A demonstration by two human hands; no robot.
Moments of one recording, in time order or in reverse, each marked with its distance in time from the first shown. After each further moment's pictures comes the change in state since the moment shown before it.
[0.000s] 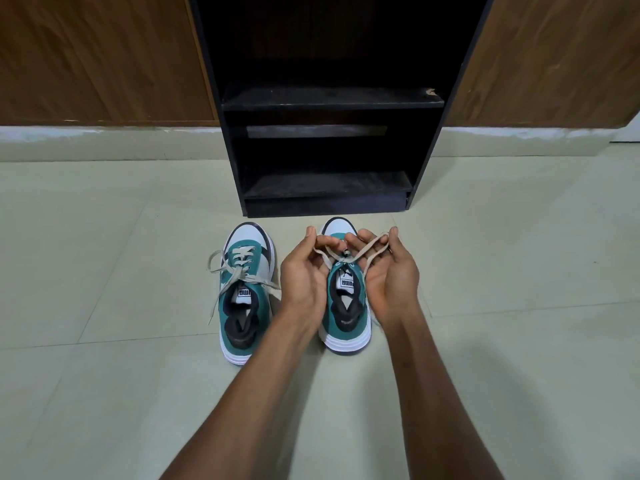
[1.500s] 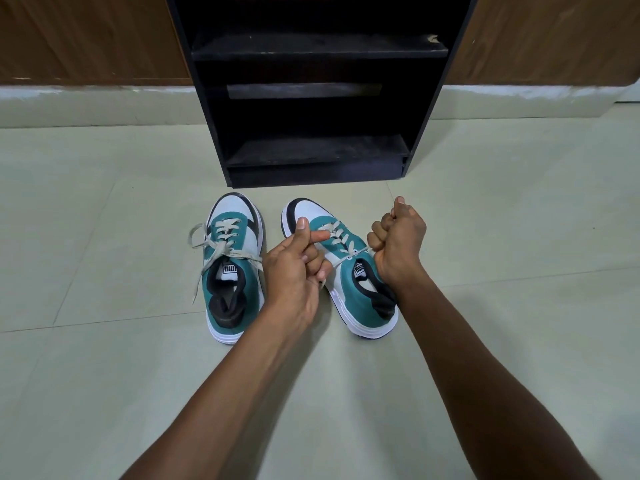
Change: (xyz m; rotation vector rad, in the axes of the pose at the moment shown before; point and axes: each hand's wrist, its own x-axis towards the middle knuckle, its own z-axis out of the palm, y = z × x) left_hand -0.004 -0.017 -0.021 0.148 0.124 -0.004; right_hand 0.029 -0.012 -0.011 -0.324 0.409 -0.123
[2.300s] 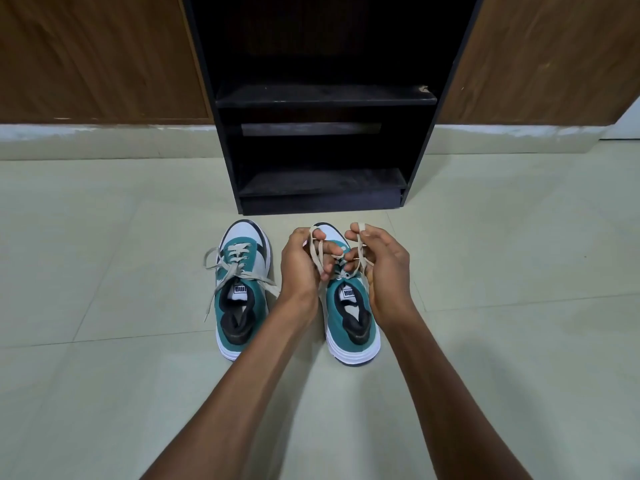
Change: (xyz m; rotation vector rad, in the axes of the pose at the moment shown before) left_hand -0.001 0.027 0.025 0.154 -0.069 0.021; right_hand -0.063 -0.008 0.004 -0.262 -0.260 -0.157
